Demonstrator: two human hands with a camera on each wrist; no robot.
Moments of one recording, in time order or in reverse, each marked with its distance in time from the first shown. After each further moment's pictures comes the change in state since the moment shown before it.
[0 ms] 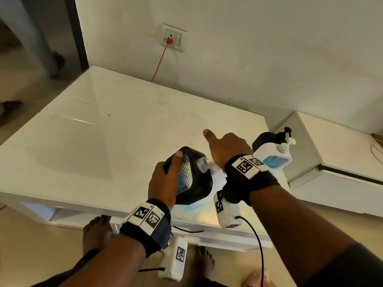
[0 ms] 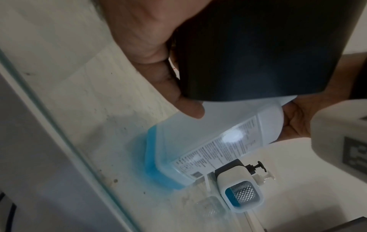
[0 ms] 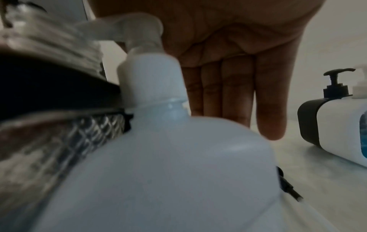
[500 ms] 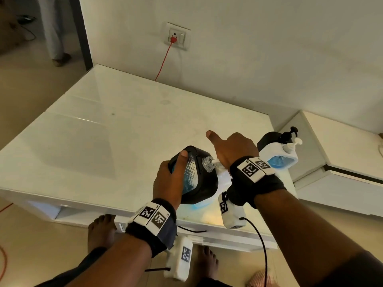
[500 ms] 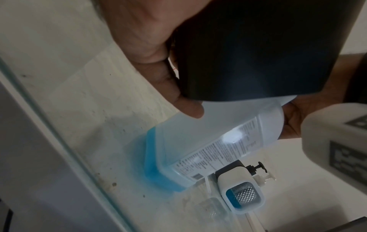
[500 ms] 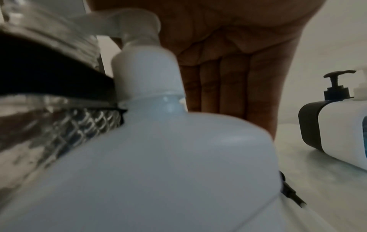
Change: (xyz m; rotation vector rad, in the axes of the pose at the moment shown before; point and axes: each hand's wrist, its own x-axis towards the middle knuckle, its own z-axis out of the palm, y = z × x) left_hand -0.002 0.002 0.001 0.013 0.016 -0.049; right_hand 0.000 0.003 0.004 0.014 0.034 -0.014
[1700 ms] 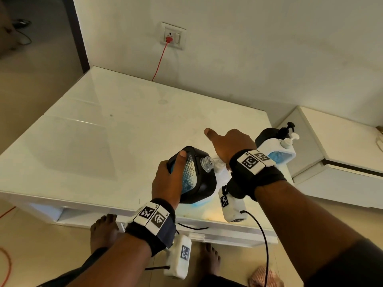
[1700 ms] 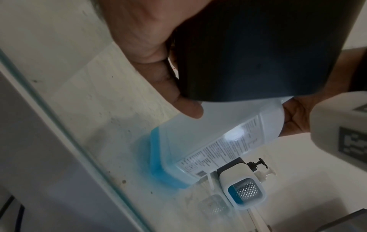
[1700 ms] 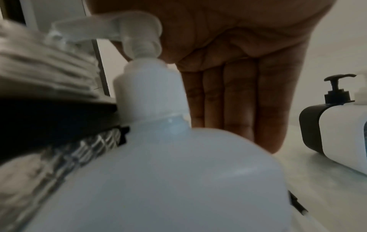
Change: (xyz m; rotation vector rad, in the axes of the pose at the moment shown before) left_hand -0.005 -0.001 -0.003 0.034 0.003 0.013; right_hand 0.002 -0.002 -0.004 -0.014 -0.053 -0.011
